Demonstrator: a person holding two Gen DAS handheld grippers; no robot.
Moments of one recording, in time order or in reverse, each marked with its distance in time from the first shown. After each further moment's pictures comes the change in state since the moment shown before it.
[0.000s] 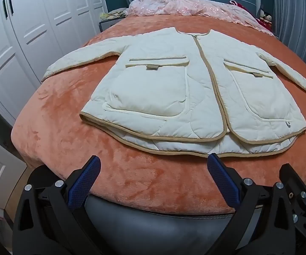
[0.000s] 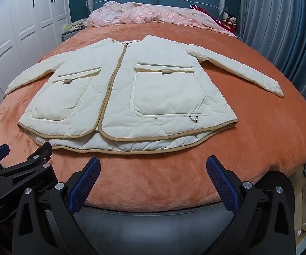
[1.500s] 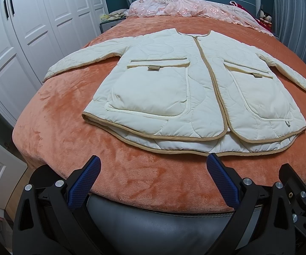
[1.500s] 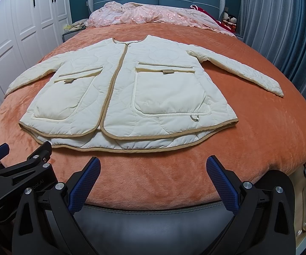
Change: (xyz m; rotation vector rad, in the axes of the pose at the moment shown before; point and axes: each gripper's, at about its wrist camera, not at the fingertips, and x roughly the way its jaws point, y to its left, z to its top) left arm -0.010 0.000 0.004 0.014 -0.013 0.017; right arm 0.000 0.000 -0.001 -0.001 0.001 -0.001
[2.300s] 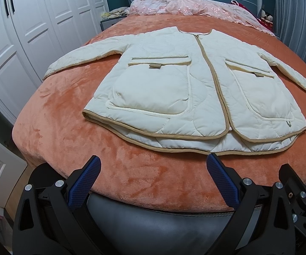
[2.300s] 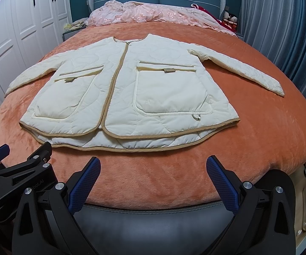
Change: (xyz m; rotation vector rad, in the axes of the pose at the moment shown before) left arm 0.003 0.005 -0.006 -0.009 0.012 -0.003; right arm -0.001 0.002 -0.001 0.003 0.005 0.002
